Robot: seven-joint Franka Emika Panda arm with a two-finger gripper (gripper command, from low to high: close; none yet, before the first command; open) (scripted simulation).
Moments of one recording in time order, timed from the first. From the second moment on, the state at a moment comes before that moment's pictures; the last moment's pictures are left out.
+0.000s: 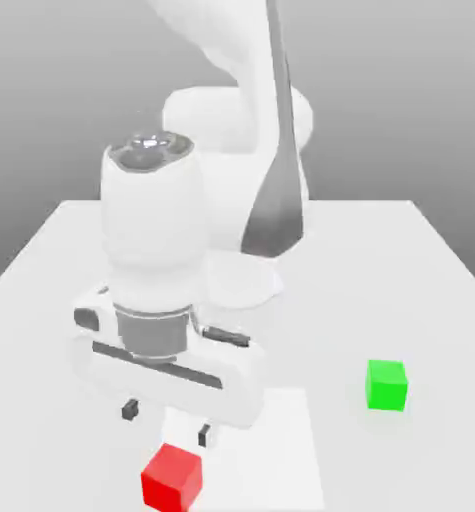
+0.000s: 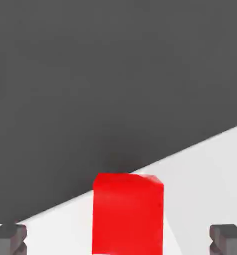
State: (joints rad) arm -0.13 0.28 -0.02 -2.44 0.01 2.72 1.07
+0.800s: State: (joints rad) arm 0.16 0.00 0.23 -2.67 0.06 2.67 0.72
